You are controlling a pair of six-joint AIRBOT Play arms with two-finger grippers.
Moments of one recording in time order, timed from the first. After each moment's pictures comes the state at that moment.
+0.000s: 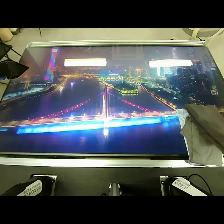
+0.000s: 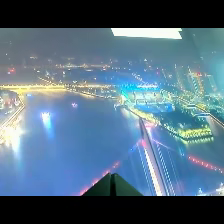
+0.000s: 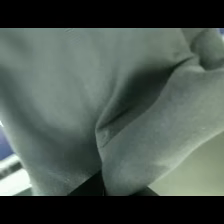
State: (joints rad) left arm 0.26 -1.14 1.46 0.90 -1.16 -1.20; right arm -0.96 -1.24 1.37 -1.48 1.79 1.22
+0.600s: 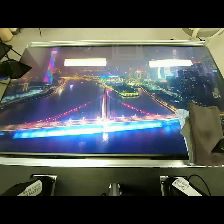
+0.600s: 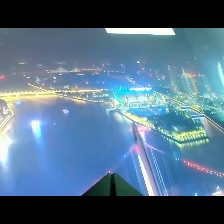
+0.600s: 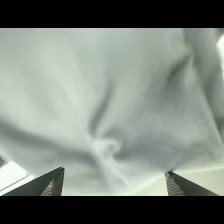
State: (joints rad) left arm 0.22 -1.14 1.46 0.90 -1.16 -1.20; right arm -0.96 -1.20 1.03 -1.57 1.52 1.19
